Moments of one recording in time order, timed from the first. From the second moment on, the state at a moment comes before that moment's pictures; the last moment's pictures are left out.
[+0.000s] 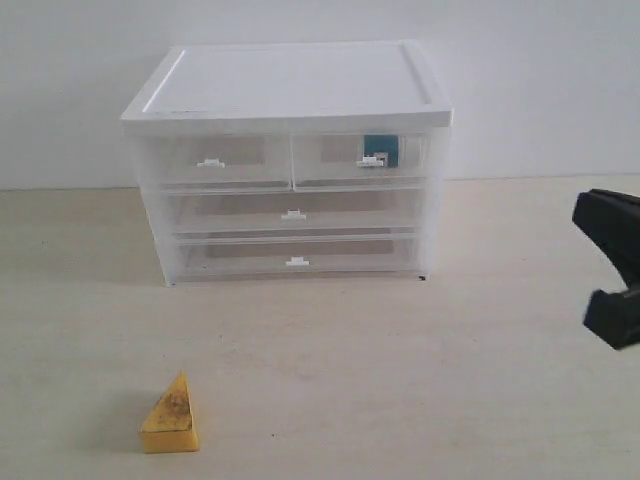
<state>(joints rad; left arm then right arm) 0.04 0.00 0.00 -0.09 0.30 0.04 0.36 0.76 -0.23 -0.21 -0.43 0.24</state>
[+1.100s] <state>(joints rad) 0.04 0.00 0.00 -0.26 -0.31 -0.33 0.36 0.24 0.00 0.08 -0.36 0.09</state>
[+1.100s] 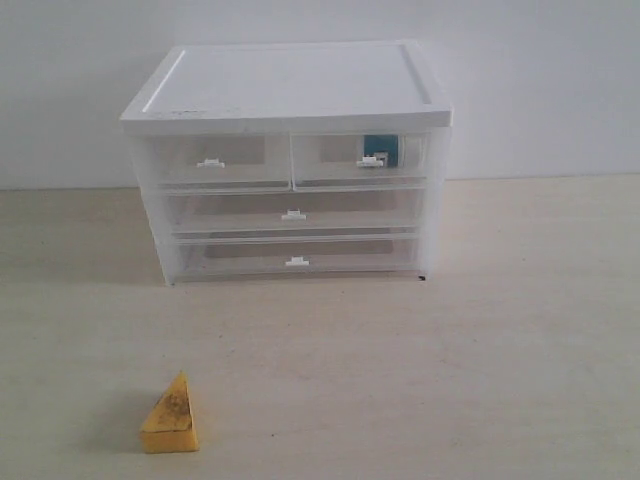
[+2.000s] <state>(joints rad) 0.04 1.41 -0.39 0.70 -1.19 -1.18 0.36 0.24 0.00 0.08 -0.35 0.10</state>
